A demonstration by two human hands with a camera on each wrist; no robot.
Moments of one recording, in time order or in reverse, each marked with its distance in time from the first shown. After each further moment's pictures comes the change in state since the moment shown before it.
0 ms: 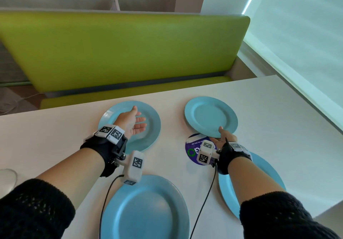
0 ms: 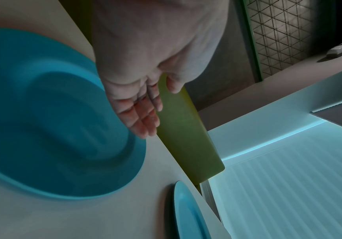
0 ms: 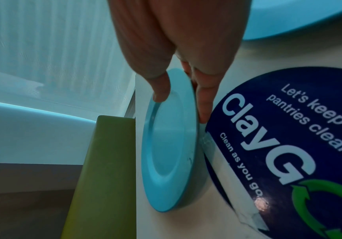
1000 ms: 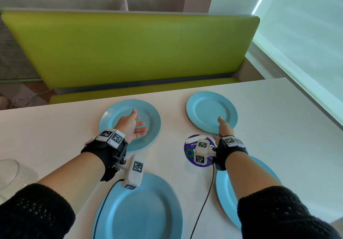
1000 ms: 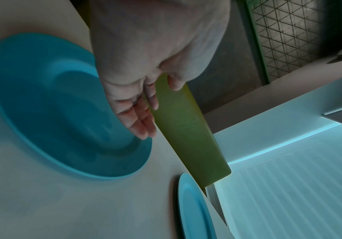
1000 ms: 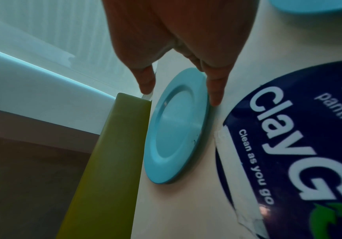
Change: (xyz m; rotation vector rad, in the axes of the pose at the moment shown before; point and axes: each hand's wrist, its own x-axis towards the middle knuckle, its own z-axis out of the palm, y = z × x) left_hand -0.008 -0.016 0.008 -0.049 0.067 -0.034; right_hand 0.019 -0.013 0.014 -0.368 -0.009 -0.045
